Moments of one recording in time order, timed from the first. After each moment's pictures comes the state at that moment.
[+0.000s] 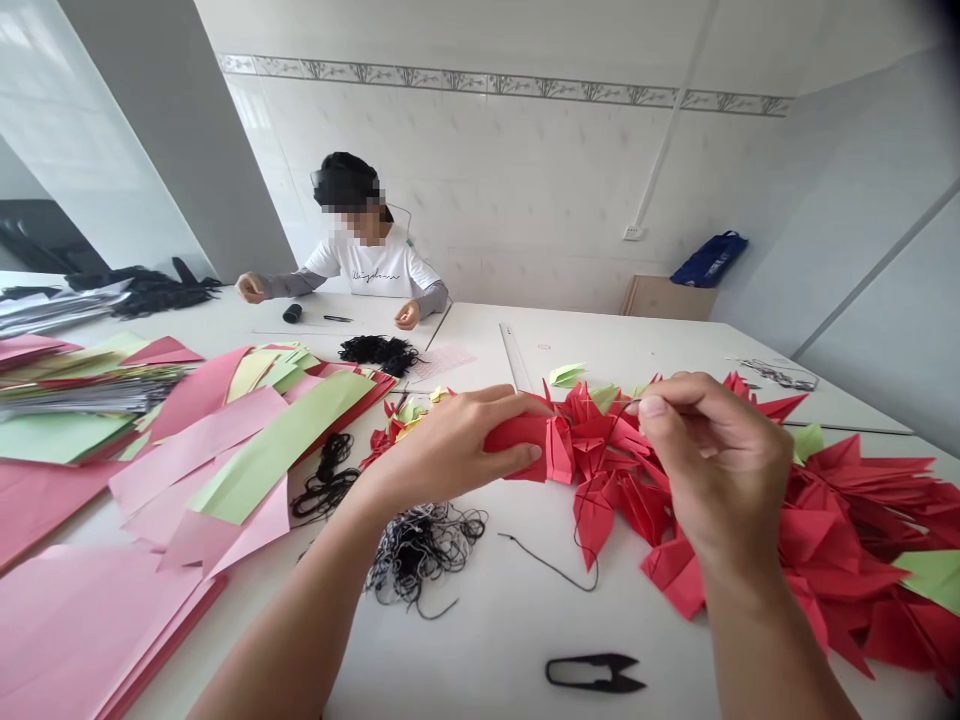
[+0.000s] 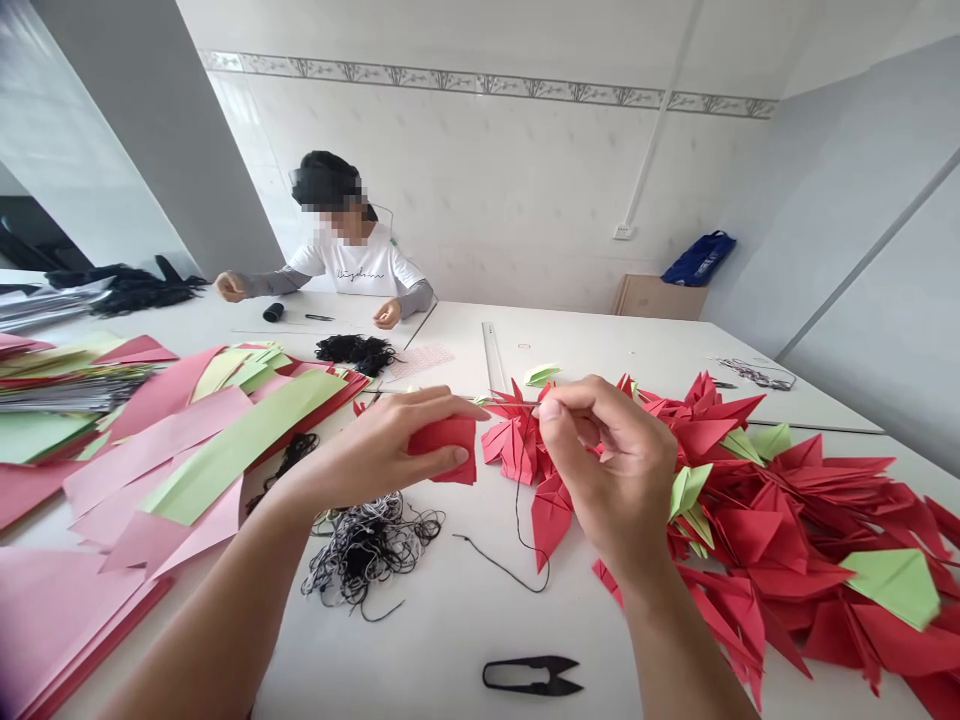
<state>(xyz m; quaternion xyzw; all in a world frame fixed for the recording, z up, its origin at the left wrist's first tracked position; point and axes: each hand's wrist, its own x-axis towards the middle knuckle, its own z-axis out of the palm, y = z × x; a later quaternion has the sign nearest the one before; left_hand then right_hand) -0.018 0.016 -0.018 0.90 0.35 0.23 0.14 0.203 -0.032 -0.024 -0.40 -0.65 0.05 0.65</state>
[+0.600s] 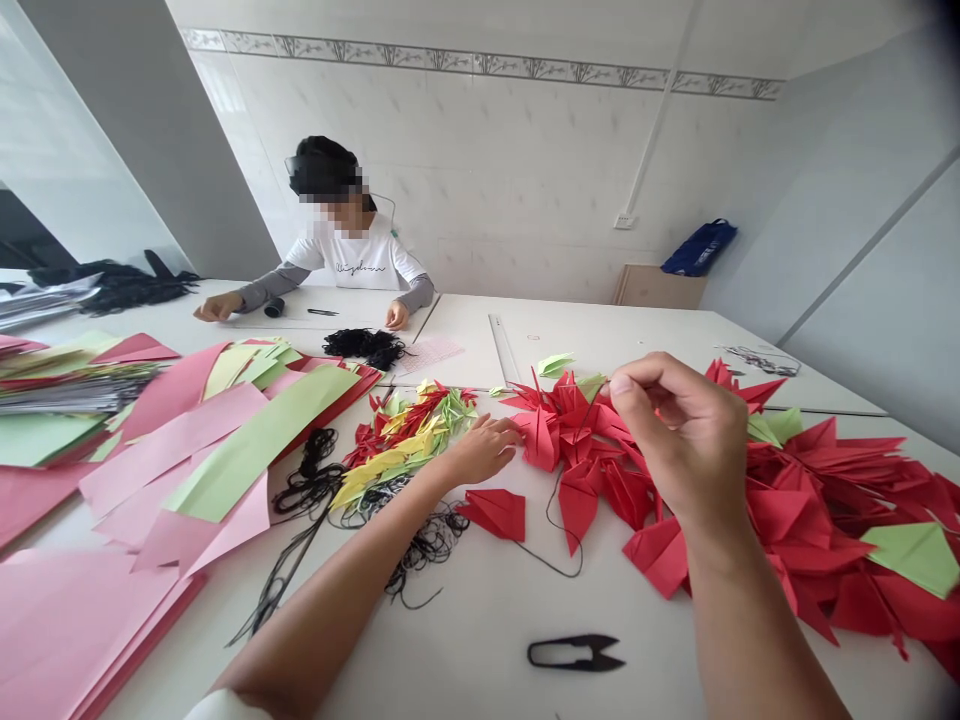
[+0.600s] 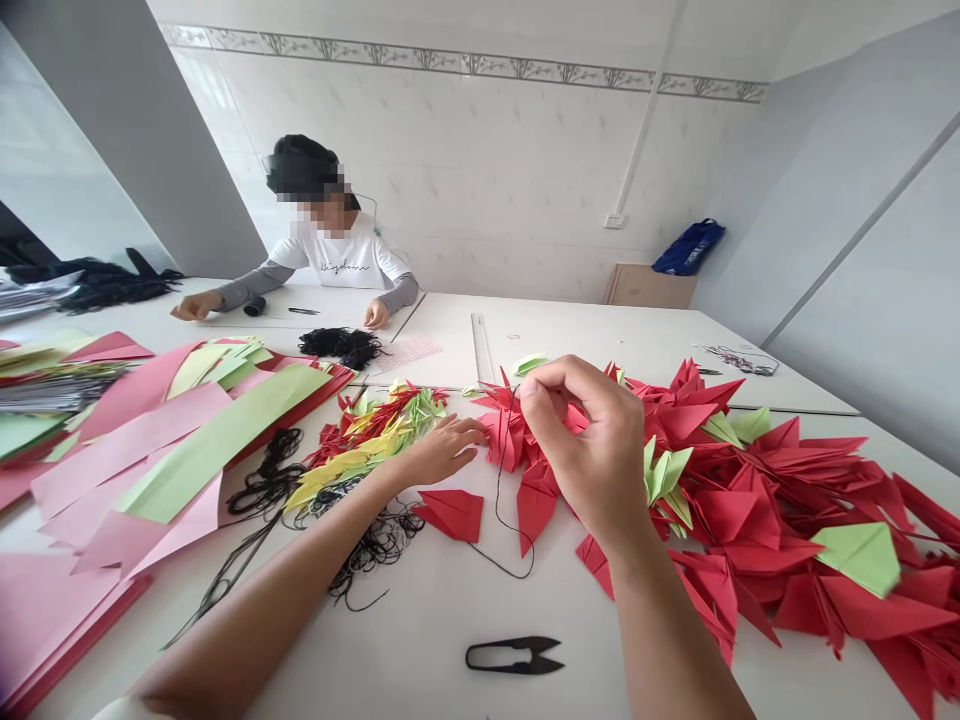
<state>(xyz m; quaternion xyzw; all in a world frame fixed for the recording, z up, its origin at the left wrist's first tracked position) 0.016 0.099 -0.162 0.93 0.33 0.11 0.10 0.215 -0.021 -0.025 -0.41 -0.67 0.04 0.62</state>
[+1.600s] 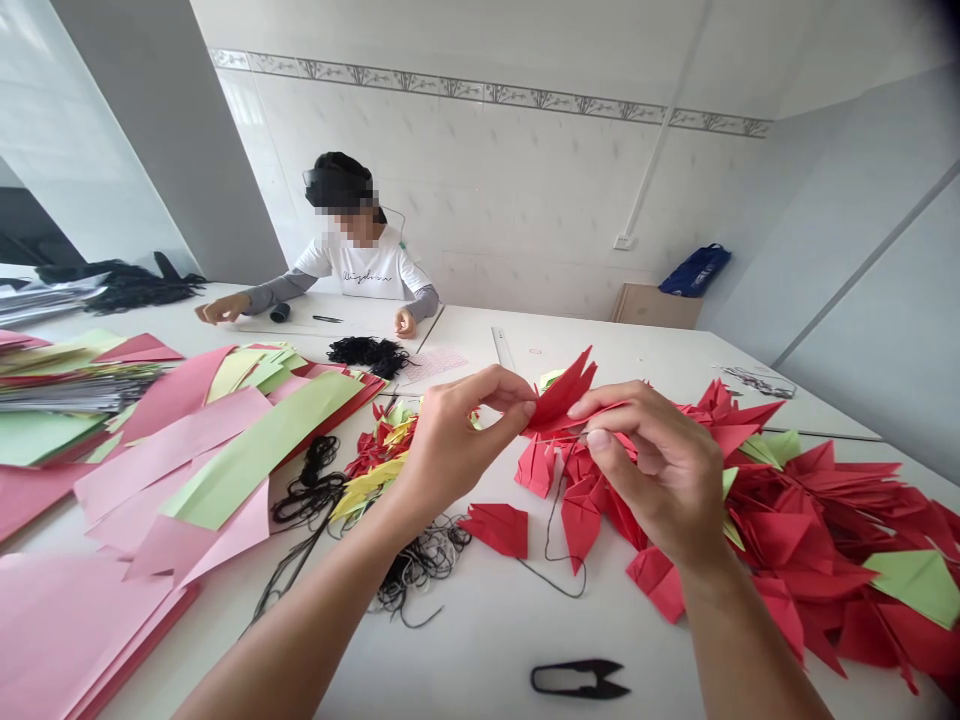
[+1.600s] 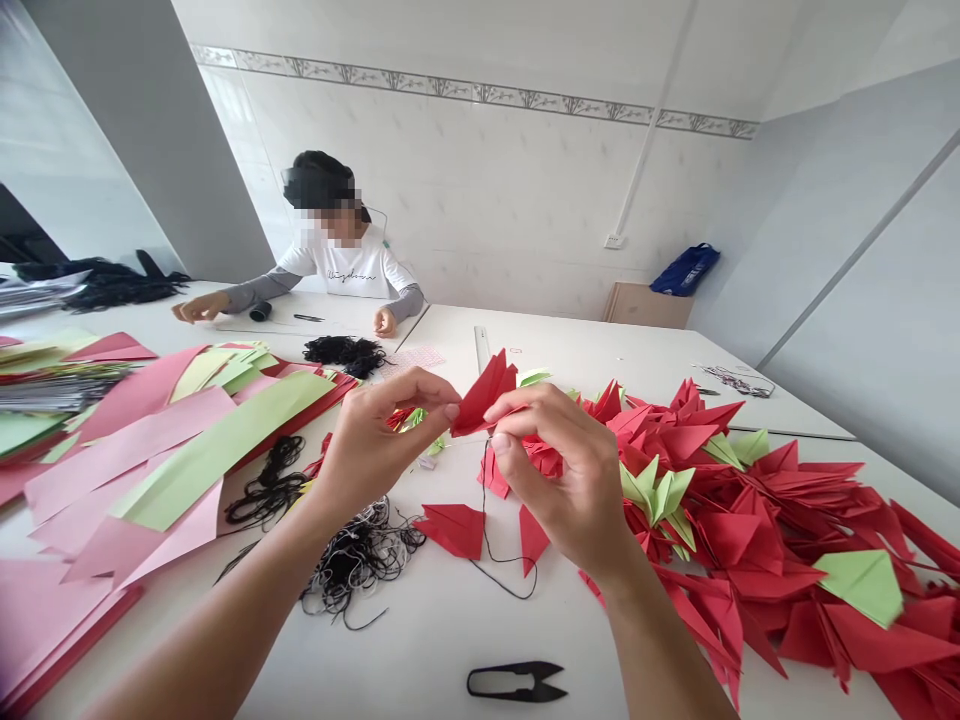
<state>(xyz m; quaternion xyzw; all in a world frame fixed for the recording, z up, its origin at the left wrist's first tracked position) 0.010 0.012 -0.026 0.76 0.33 0.53 0.18 0.203 -0.025 -0.032 -0.29 -0.76 0.09 0.58</state>
